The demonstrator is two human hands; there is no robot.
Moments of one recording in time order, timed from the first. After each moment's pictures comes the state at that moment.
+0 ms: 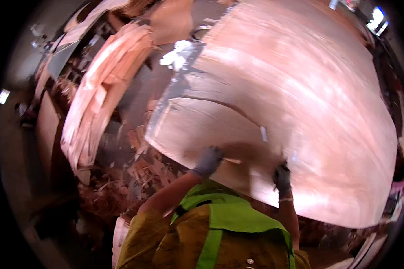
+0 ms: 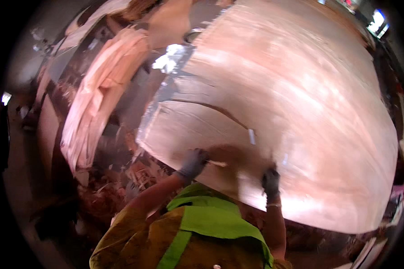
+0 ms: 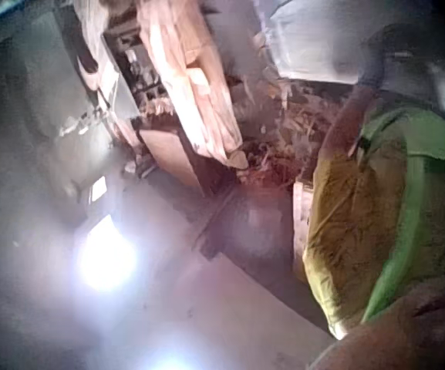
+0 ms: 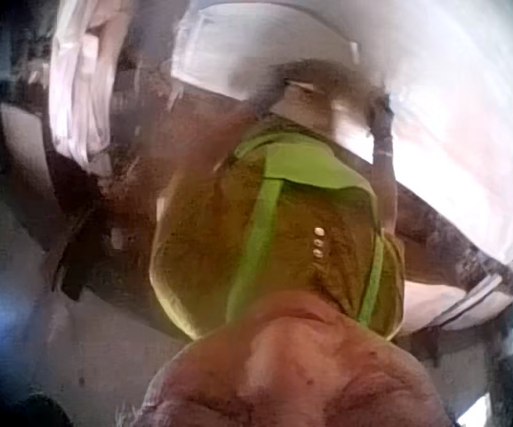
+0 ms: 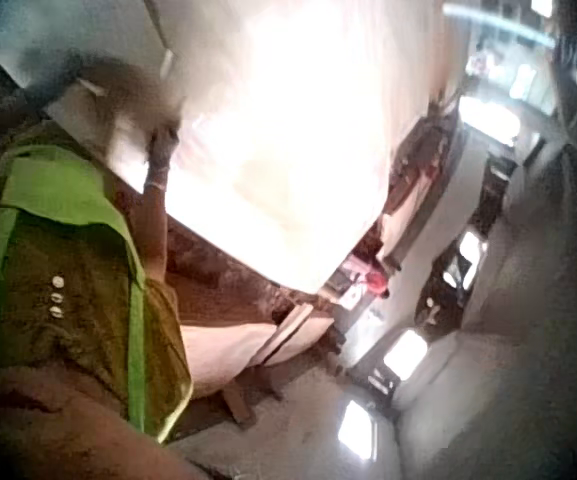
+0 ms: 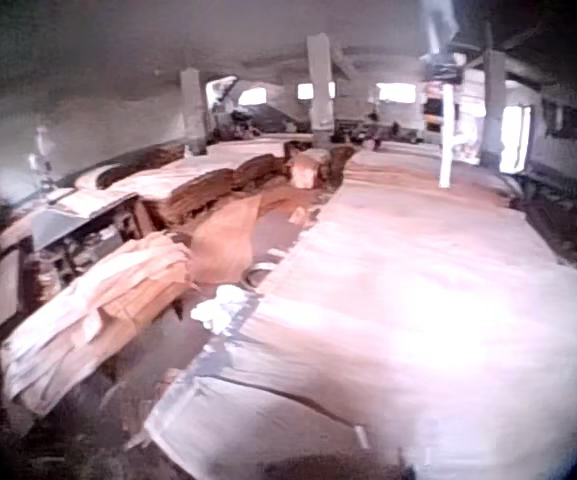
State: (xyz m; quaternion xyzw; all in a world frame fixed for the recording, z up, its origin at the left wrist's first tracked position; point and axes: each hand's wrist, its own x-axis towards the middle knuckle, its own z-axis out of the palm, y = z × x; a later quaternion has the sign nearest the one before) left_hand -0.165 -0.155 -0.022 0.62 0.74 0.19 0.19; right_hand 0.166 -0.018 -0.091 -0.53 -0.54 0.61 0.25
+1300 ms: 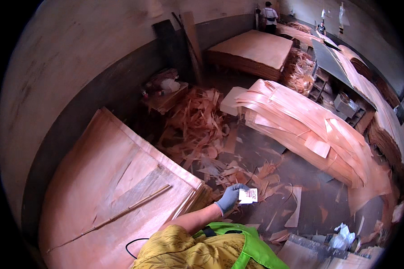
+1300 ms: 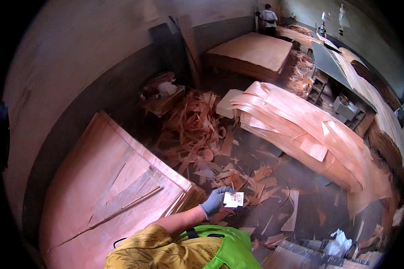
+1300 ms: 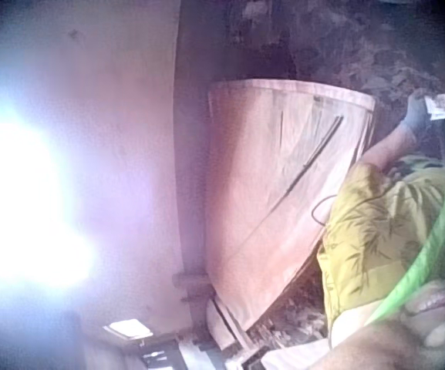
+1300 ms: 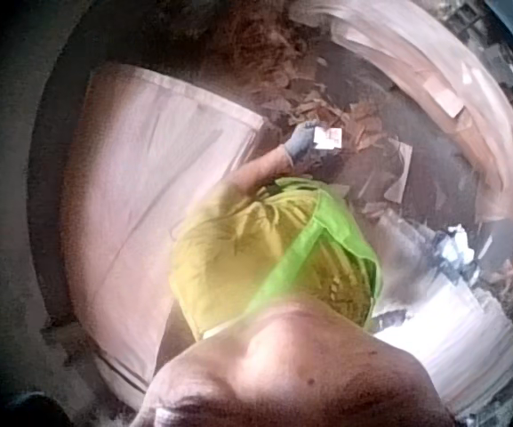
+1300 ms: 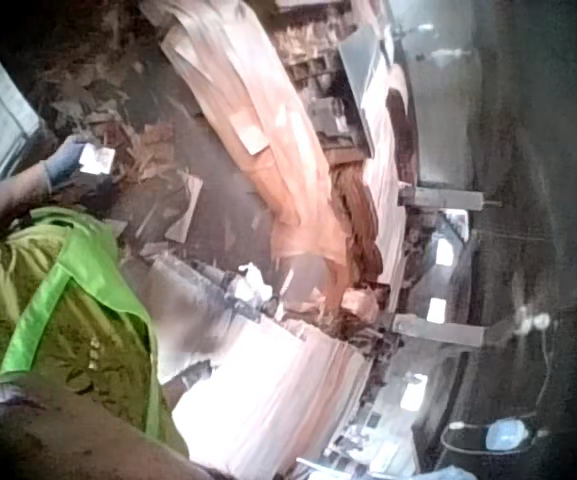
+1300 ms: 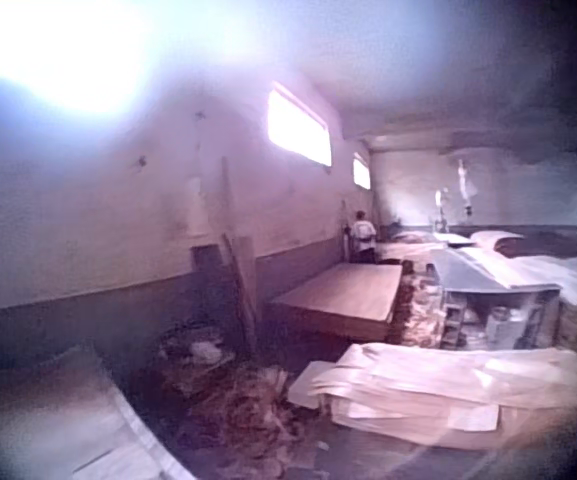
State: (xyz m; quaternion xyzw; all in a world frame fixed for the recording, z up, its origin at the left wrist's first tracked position) left_hand -0.339 -0.616 0.013 -0.22 0.43 0.87 -0.06; right_hand -0.450 -0.123 -0.040 -0.06 -0.98 0.18 0.05
